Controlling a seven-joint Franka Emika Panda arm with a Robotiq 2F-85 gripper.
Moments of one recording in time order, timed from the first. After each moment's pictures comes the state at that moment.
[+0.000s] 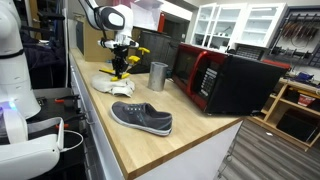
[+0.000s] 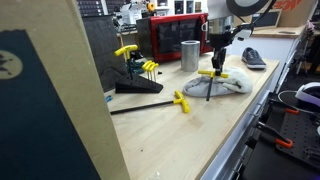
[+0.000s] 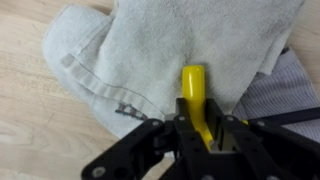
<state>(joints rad) 0.04 -0.14 0.03 -2.60 -0.13 2.40 -0.02</state>
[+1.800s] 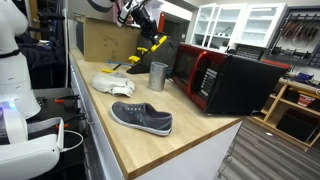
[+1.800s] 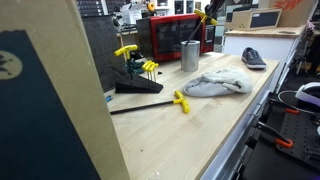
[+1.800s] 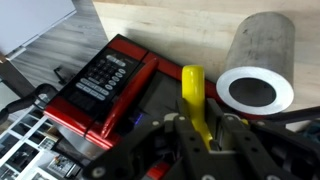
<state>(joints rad) -0.22 -0.37 0.11 -2.47 -0.77 2.57 0.48</state>
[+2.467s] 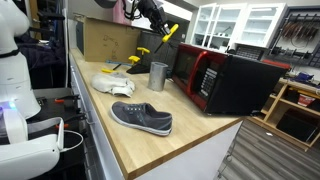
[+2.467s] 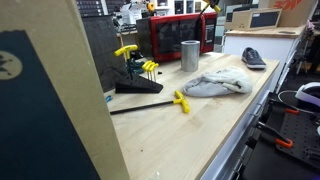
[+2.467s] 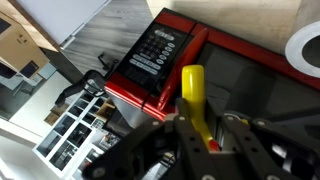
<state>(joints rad) -0.25 -0.37 0.09 -2.39 -1.02 2.54 0.72</state>
